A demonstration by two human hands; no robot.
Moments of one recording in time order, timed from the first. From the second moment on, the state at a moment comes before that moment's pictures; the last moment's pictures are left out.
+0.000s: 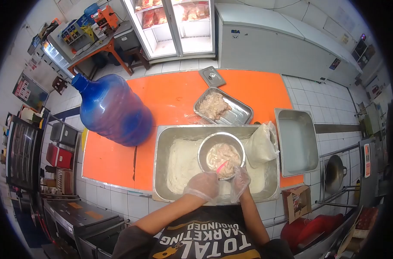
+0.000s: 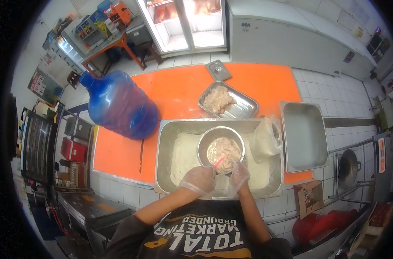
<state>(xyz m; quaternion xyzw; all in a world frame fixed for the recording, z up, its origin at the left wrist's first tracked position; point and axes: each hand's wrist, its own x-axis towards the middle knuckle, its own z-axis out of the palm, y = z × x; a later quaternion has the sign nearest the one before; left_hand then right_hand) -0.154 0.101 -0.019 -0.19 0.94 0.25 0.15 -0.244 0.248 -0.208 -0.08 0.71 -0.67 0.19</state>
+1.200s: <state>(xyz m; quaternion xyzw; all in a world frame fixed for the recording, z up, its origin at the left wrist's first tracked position) -0.133 -0.006 -0.053 -0.21 0.77 0.57 0.21 -0.269 0.262 -0.166 0.01 0.60 -0.74 0.30</state>
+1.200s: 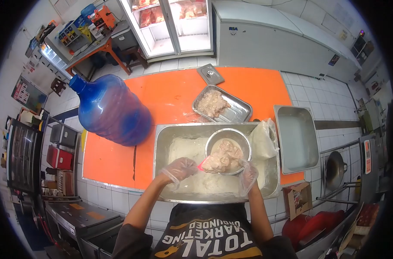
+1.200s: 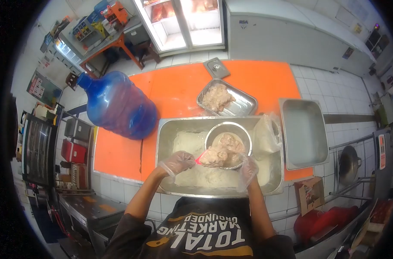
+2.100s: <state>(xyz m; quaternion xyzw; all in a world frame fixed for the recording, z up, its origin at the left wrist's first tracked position) -0.111 0.027 0.028 -0.15 0.97 0.20 0.03 -0.283 0.289 -0.230 -0.11 0.76 -0.63 0.14</state>
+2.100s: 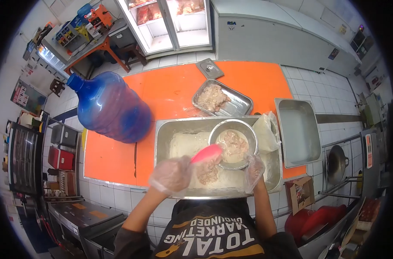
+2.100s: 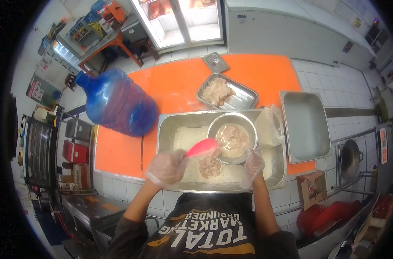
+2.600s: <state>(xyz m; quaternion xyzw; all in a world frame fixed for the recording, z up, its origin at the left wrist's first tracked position) -0.161 0.058 0.028 0.08 0.98 0.03 0.19 -0.257 0.259 -0.145 -0.12 0.65 -0.72 0.21</state>
